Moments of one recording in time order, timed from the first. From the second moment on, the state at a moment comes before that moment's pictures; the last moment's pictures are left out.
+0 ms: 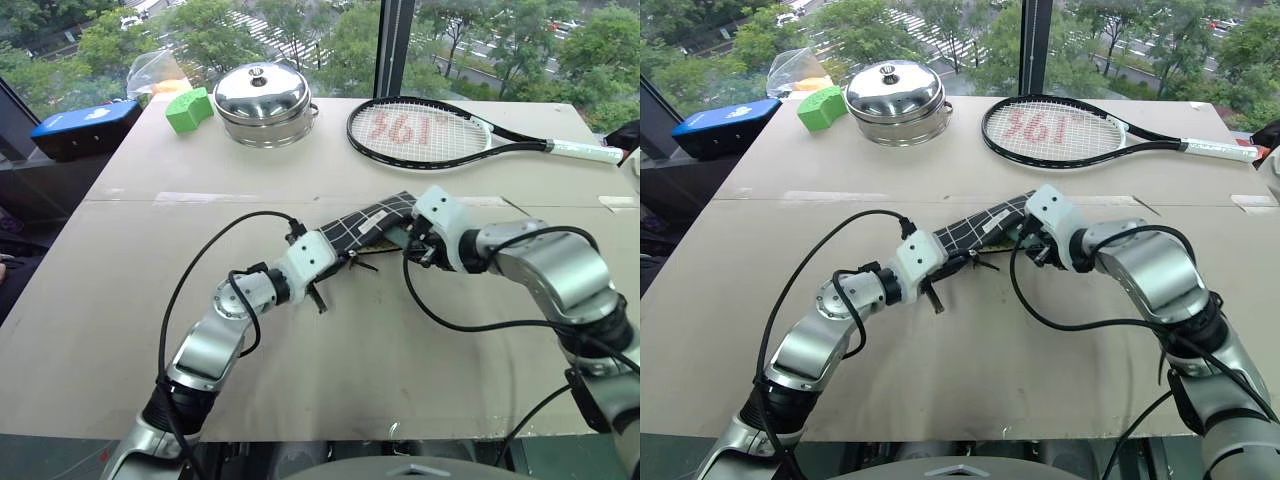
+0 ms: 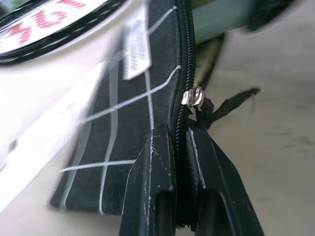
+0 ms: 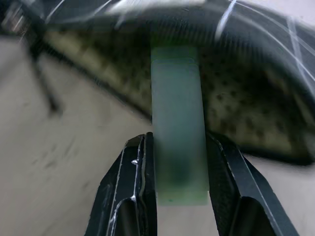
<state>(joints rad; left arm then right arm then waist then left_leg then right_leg) -0.22 0.51 -0.24 -0.32 -0.06 0.35 -0.67 -0.73 -0.53 0.32 -0.35 0.28 1.33 0.56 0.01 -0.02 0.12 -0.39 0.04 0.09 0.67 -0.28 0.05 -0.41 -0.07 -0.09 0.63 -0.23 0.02</state>
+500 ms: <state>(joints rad) -0.25 0.43 -0.20 -0.36 -0.18 0.56 -0.66 -0.54 -0.62 0.01 -0.63 0.44 1.43 0.65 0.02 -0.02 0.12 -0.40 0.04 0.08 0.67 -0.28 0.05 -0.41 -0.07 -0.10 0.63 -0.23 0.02</state>
